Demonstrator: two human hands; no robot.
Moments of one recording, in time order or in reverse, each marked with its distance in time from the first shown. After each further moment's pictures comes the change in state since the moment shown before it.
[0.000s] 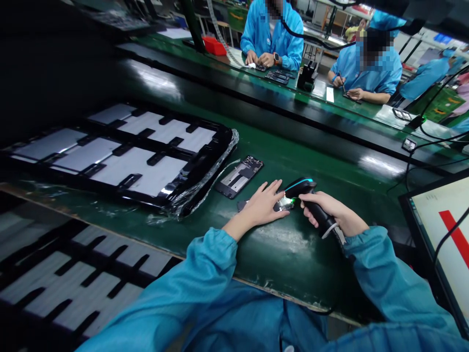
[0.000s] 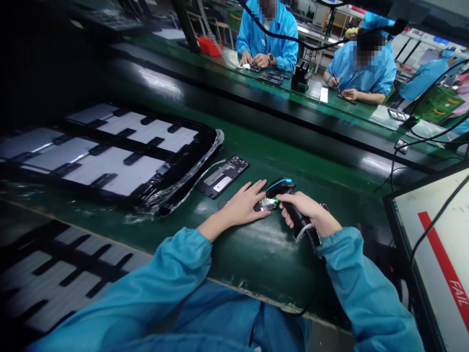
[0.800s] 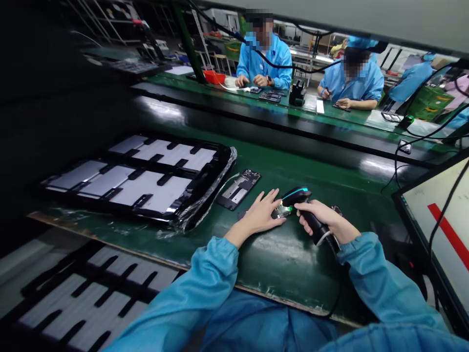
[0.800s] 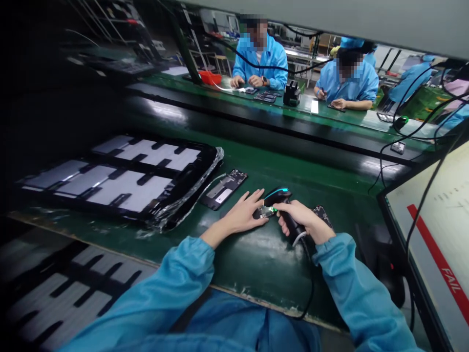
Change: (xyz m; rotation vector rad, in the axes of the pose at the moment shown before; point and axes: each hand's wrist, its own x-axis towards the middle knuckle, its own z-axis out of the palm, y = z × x) left_hand 0.000 0.003 -0.003 0.040 -0.033 -0.012; right_hand -0.005 0.016 0.003 0.058 0.009 -0.073
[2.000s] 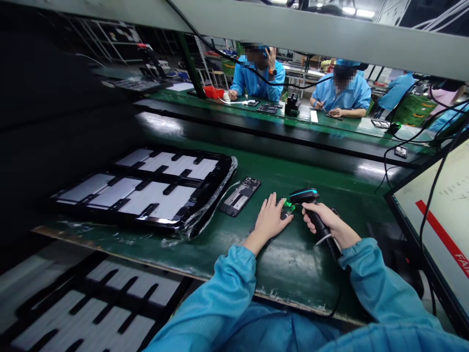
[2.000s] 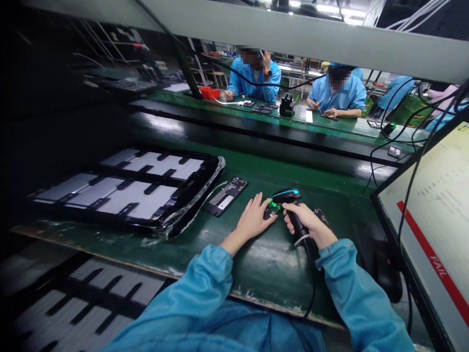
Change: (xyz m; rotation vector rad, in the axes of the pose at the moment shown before) left_hand 0.014 0.030 0.024 0.046 0.159 -0.227; right_hand -0.008 0.018 -0.010 0.192 0.068 -0.194
